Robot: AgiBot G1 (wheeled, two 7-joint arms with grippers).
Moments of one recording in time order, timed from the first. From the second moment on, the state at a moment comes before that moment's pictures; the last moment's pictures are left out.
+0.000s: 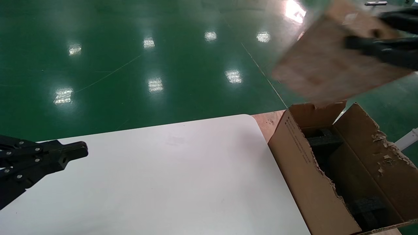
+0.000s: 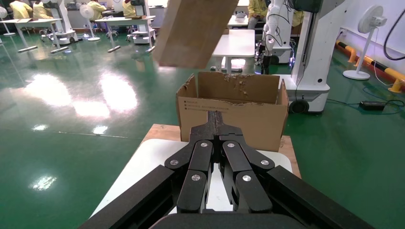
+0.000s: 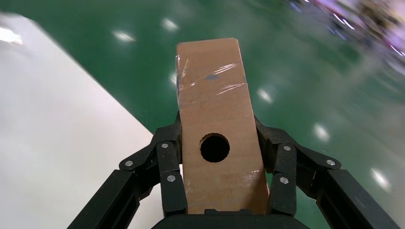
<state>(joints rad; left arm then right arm) -1.09 0.57 0.37 -1.24 0.66 1.45 -0.13 1.86 -0.07 -0.86 0.95 -0.91 -1.47 0.23</state>
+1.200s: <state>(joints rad) -1.09 0.57 0.37 -1.24 0.66 1.45 -0.13 1.81 0.23 -1.67 1.03 -0.41 -0.80 0.05</state>
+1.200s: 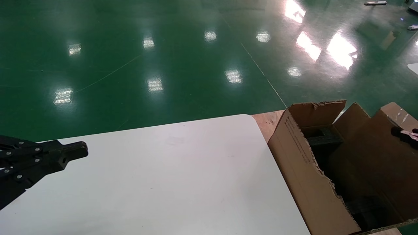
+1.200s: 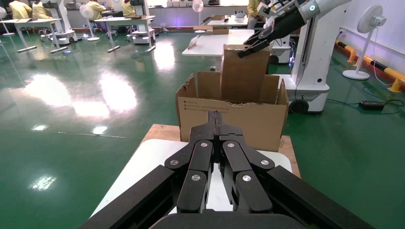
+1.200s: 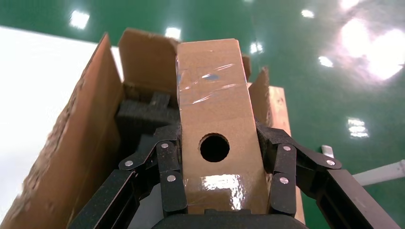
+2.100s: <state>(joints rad) -1.09 0.57 0.37 -1.24 0.66 1.45 -0.13 2.03 0.21 -2.14 1.08 -0.01 -0.55 -0.21</state>
